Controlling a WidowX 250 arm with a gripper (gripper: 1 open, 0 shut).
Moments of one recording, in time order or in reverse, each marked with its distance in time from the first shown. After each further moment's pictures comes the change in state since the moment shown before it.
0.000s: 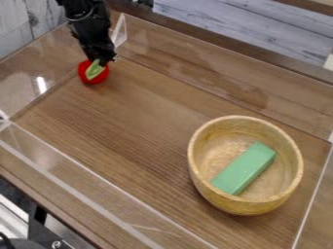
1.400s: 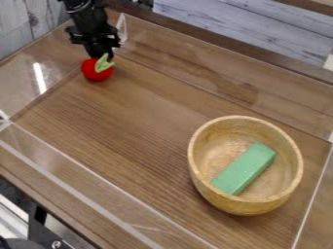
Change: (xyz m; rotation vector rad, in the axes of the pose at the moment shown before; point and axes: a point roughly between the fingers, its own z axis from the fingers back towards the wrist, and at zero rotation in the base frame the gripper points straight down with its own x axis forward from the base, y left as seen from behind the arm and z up) arm 0.004 -0.001 -0.007 -0.215 0.106 0.287
